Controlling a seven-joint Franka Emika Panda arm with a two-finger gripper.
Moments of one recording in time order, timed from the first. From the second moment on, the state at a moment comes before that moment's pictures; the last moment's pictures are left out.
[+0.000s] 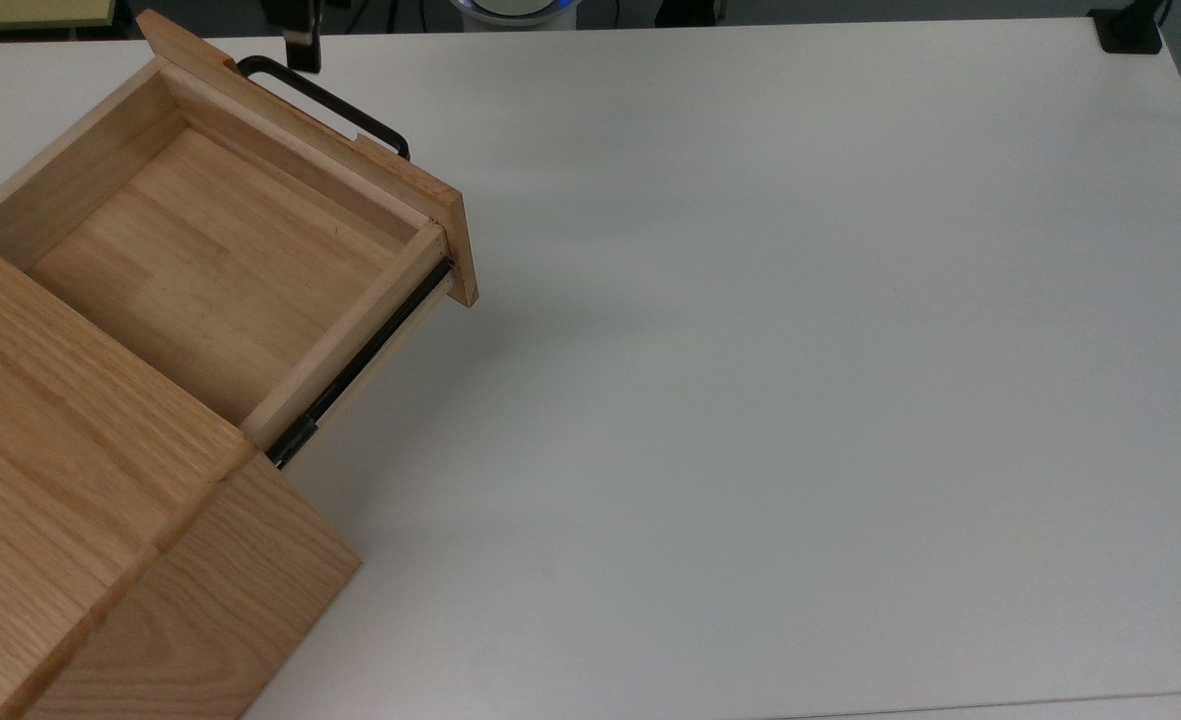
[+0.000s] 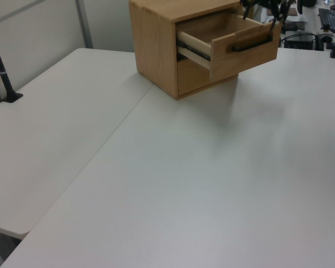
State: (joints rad) arm -0.14 -0.18 0.06 -1.83 -0.14 1.96 1.54
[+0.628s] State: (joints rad) arm 0.01 -0.14 0.06 -1.74 -0.12 1.84 0.98
